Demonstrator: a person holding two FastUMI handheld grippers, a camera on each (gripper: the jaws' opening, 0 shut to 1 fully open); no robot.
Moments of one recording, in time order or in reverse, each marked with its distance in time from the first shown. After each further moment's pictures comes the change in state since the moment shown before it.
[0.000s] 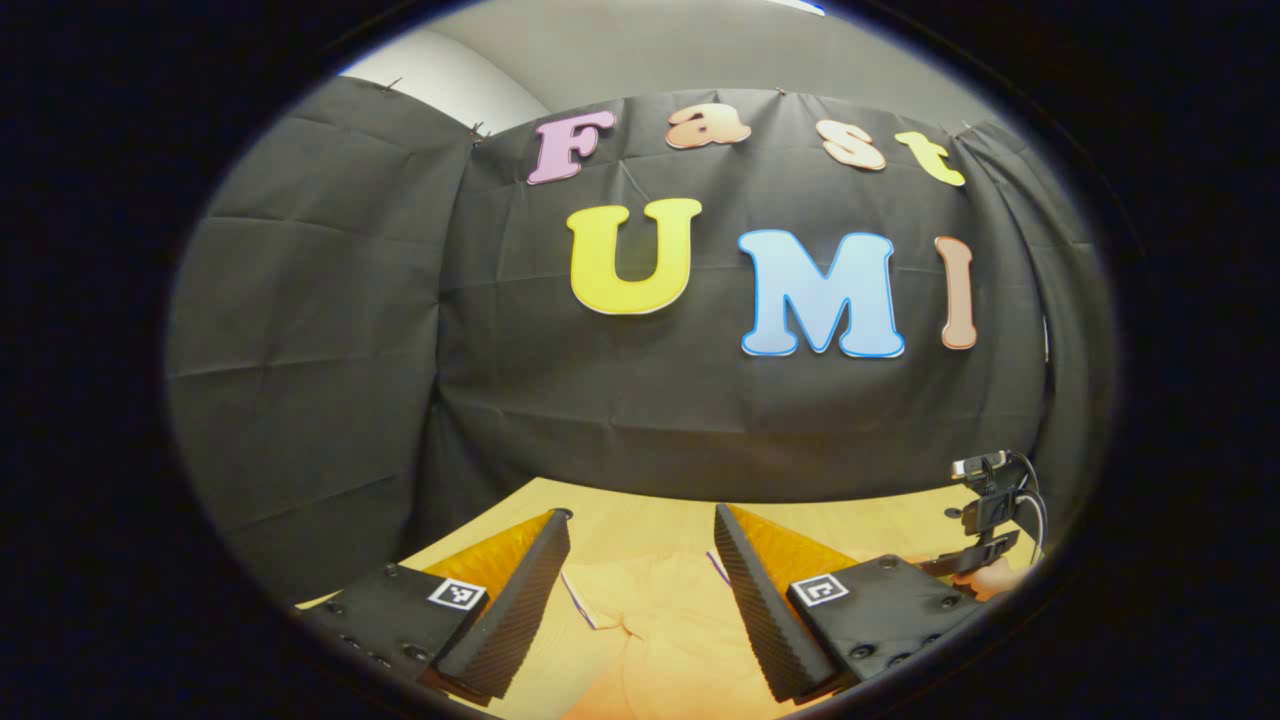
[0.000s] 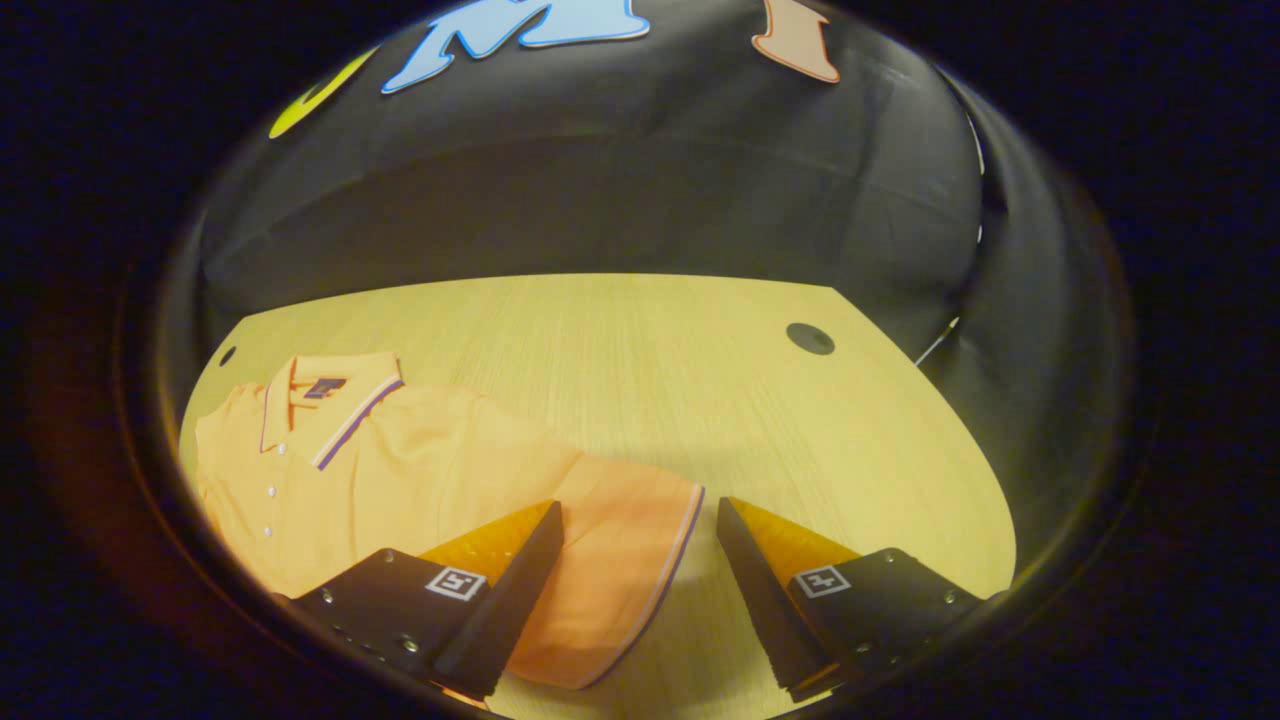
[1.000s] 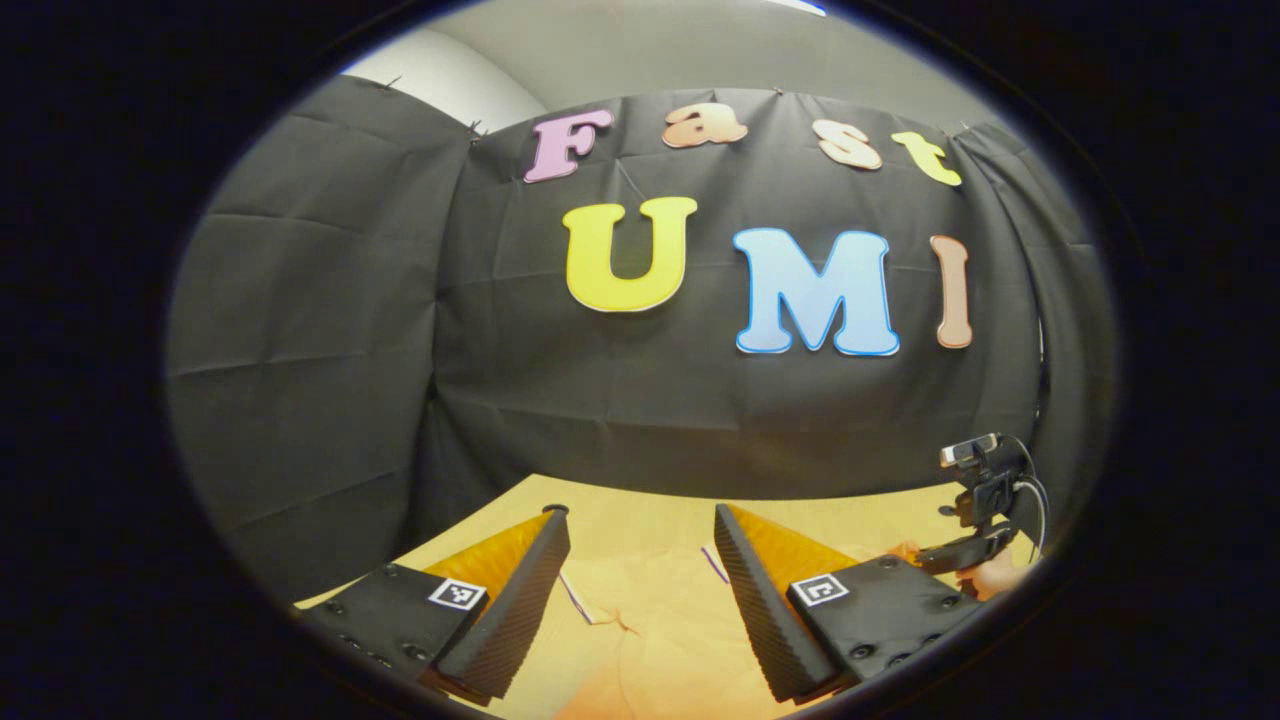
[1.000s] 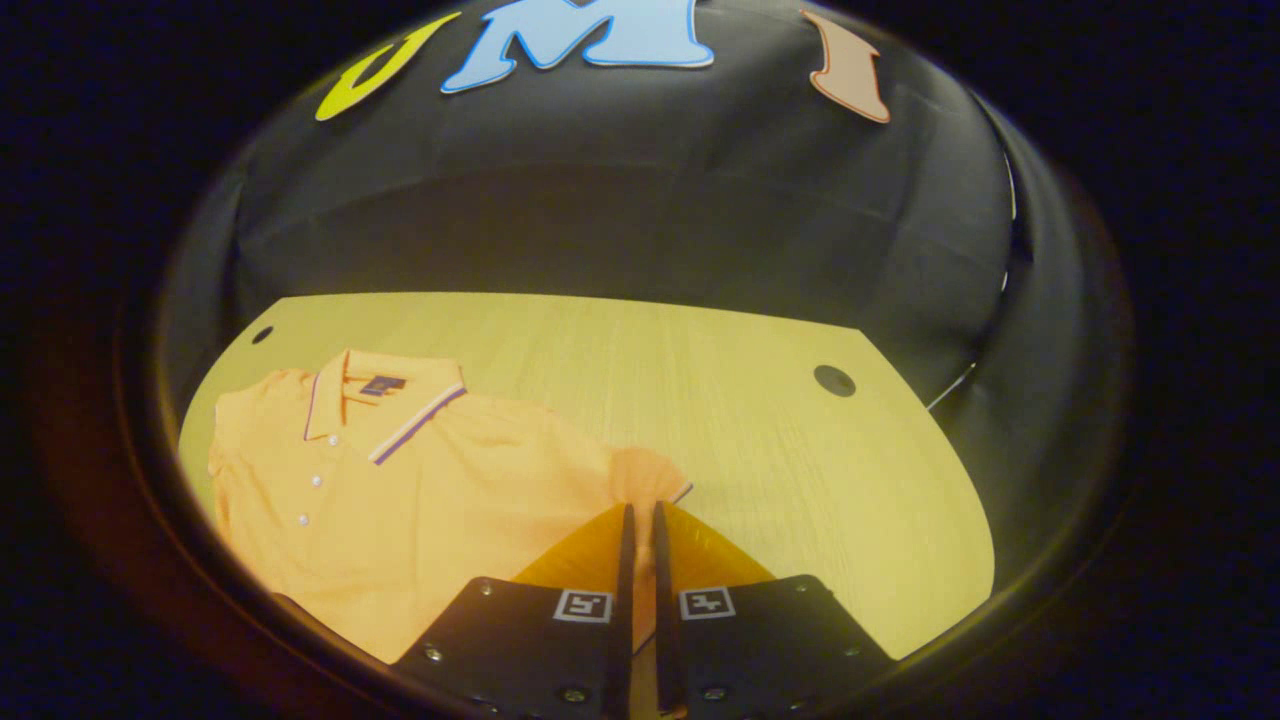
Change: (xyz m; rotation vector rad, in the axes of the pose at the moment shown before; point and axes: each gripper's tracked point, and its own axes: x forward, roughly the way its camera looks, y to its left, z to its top) left arm -0.007 -0.001 -0.005 -0.015 0.006 -0.008; right arm -0.042 0.030 0.037 -0.108 -0.076 0.057
